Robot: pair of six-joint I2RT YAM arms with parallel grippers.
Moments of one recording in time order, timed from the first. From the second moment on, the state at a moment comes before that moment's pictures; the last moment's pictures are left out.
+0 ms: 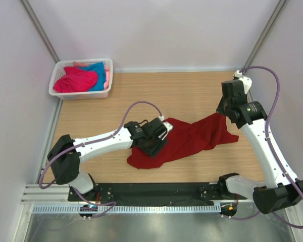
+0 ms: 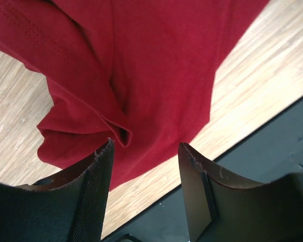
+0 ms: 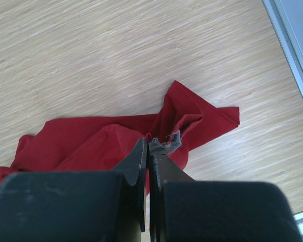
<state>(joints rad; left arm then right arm) -1.03 1.57 1.18 -0.76 -0.05 -0.24 0.24 1.15 1.31 -0.93 0.43 0.50</state>
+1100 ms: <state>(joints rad) -1.03 1.61 1.71 -1.00 -0.51 -0.19 0.21 1.31 1.77 -1.10 0.49 0.45</state>
